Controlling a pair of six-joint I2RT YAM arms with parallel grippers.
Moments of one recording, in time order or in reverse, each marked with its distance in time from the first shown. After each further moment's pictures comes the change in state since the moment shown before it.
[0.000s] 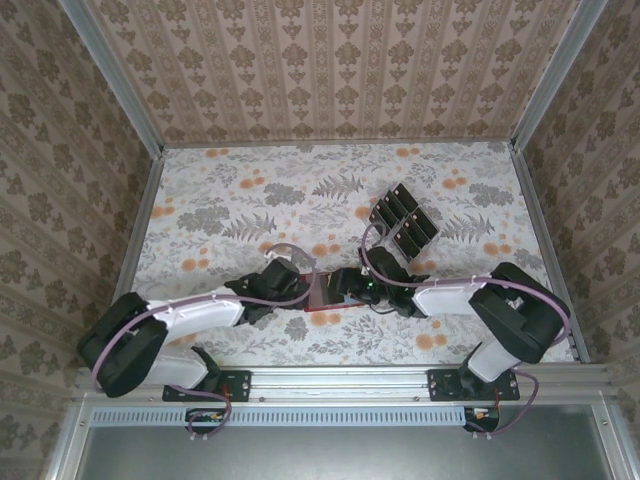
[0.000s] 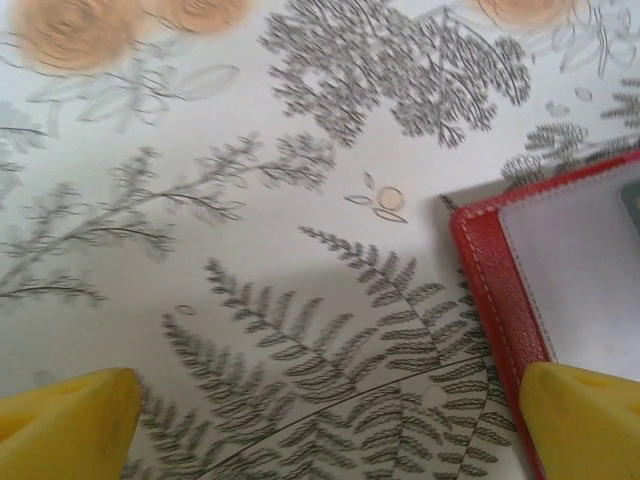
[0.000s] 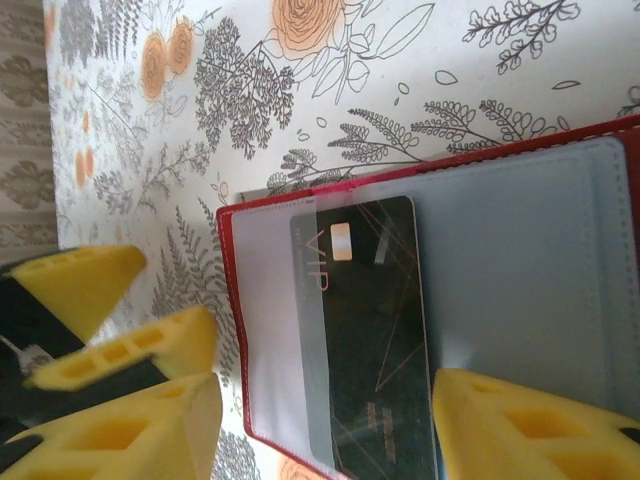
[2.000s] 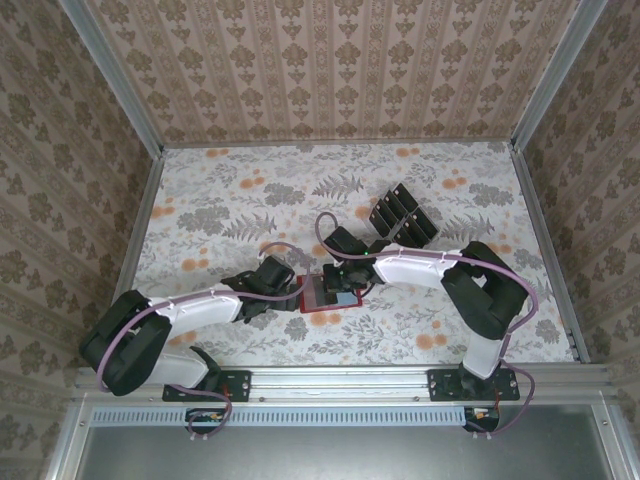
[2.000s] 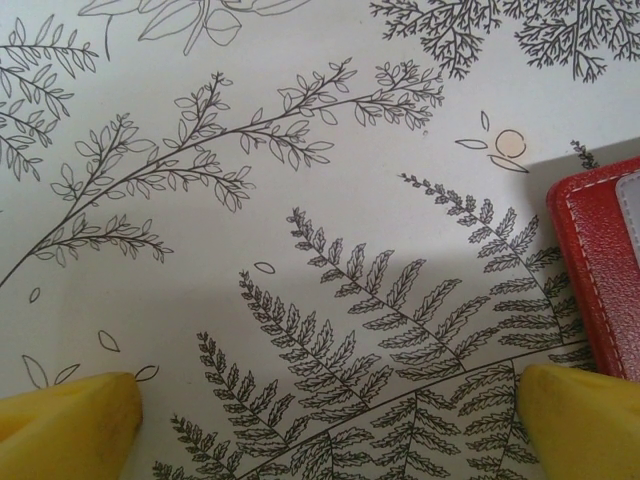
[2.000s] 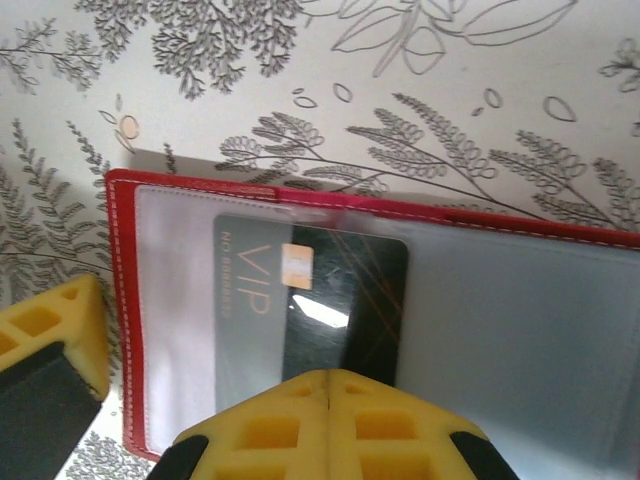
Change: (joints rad) left arm 0.064 0.048 -0.008 -0.043 0.033 0.026; right arm 0.065 0.250 0.491 -0.645 0.074 -0.322
